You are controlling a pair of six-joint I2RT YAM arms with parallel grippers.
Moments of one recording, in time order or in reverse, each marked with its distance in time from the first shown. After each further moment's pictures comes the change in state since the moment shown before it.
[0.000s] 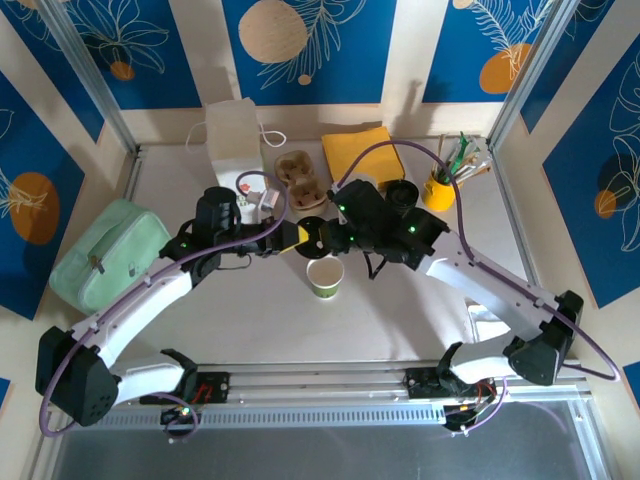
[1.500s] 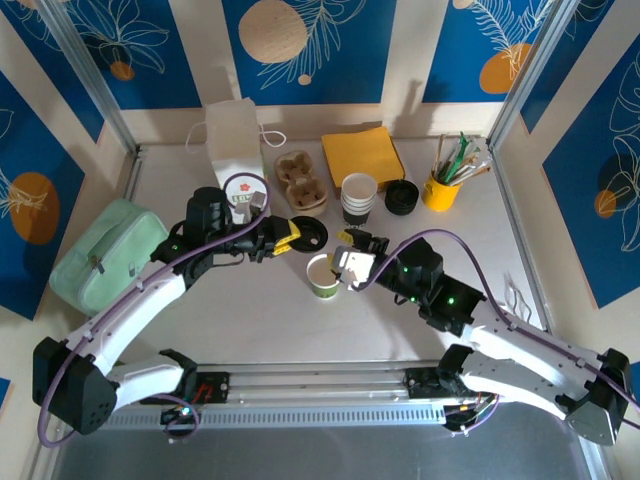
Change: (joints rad) left arm 0.056 -0.042 -0.010 -0.030 0.024 -0.393; right arm 0.008 -0.471 -0.705 0.840 -0.133 -1.297
